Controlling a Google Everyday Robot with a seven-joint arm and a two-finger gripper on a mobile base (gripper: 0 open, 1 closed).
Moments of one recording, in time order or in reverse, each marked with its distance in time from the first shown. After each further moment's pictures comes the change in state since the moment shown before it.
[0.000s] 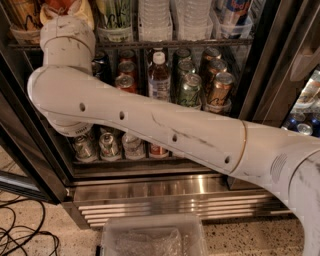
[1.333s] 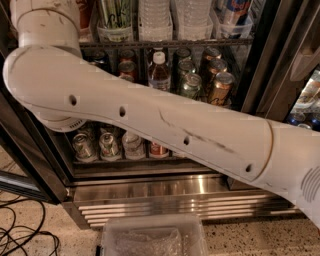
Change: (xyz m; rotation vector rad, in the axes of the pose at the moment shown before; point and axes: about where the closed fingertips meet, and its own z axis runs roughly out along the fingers) arm -0.079 0.003 -0.021 -0.076 -0.103 0.012
